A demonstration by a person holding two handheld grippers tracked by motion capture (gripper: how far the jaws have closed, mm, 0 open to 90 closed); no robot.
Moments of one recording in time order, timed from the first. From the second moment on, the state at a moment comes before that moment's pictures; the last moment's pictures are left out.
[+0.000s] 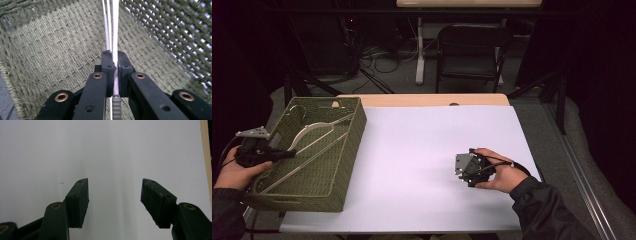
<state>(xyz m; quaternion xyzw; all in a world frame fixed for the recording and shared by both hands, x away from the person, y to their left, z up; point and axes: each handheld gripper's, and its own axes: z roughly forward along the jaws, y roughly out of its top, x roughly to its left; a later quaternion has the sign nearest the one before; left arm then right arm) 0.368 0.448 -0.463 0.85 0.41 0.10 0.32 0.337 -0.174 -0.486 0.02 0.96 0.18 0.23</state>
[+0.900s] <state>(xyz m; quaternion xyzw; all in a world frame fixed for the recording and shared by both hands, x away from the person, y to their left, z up) 0.339 0.435 -0.449 0.85 0.36 0.09 0.37 0.335 -0.178 -0.490 0.04 0.96 0.18 0.22</state>
